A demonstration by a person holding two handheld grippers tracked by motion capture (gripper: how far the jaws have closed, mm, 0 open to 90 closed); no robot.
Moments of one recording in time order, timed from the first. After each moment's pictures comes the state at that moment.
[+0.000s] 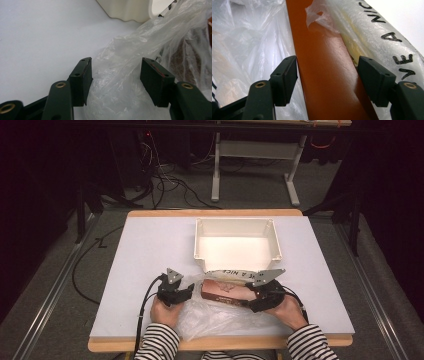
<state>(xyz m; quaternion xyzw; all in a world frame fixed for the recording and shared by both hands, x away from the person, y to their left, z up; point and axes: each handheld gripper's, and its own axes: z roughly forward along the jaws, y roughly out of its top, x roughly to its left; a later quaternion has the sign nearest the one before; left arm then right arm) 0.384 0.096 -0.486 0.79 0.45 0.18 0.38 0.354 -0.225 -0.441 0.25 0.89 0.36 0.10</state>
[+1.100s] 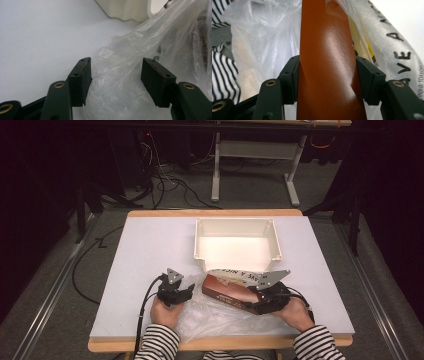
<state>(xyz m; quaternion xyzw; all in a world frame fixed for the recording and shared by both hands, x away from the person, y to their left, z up) 0.384 0.095 -0.486 0.79 0.45 0.18 0.38 0.340 -0.231 -0.419 0.22 0.90 0.36 0.09</state>
